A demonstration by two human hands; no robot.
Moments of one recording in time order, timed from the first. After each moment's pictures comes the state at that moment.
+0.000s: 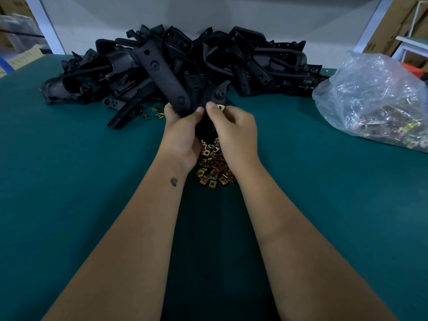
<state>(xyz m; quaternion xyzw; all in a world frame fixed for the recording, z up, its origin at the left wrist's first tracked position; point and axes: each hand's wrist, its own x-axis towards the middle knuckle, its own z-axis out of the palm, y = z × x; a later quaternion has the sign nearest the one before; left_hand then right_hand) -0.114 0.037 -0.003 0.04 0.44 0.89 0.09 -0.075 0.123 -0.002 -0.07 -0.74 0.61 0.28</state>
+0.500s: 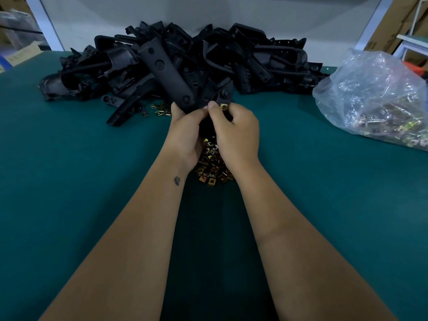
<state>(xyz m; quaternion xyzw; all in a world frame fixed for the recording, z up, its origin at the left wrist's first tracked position) -0.114 0.041 -0.006 0.05 0.45 0.89 0.11 -0.076 0.122 -0.005 -0.11 -0.80 0.49 0.32</state>
